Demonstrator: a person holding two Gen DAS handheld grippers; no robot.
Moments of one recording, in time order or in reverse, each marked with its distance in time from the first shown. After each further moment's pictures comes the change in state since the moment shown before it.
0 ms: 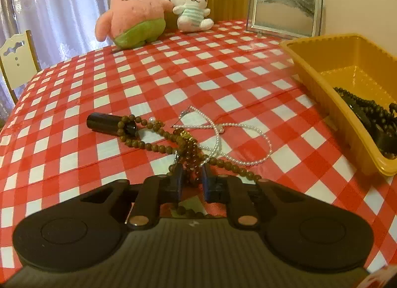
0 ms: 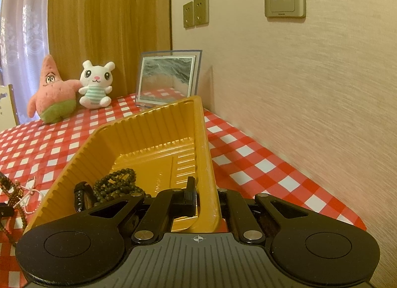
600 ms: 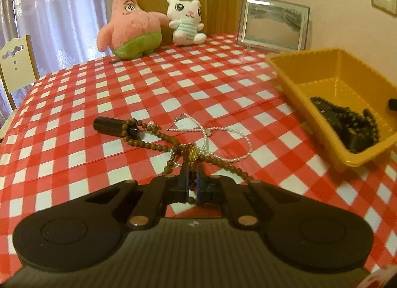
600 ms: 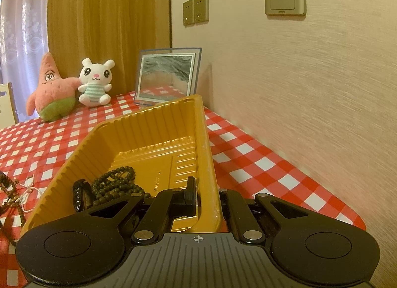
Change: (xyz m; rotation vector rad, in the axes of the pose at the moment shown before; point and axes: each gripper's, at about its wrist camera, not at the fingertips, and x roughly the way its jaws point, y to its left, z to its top) left arm -0.046 -0.002 -0.010 -0.017 -0.058 -0.038; right arm 0.001 0.001 -0.001 -0.001 0.006 -0.005
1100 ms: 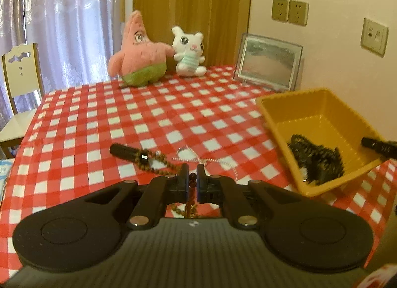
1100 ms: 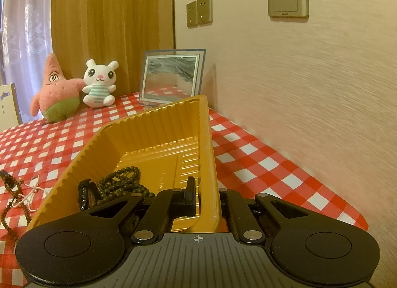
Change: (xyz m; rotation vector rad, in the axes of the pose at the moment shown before) left arm -0.062 0.007 0.026 -0.057 -0.101 -0.031; right arm -0.006 0.005 0.000 0.003 -0.002 0.016
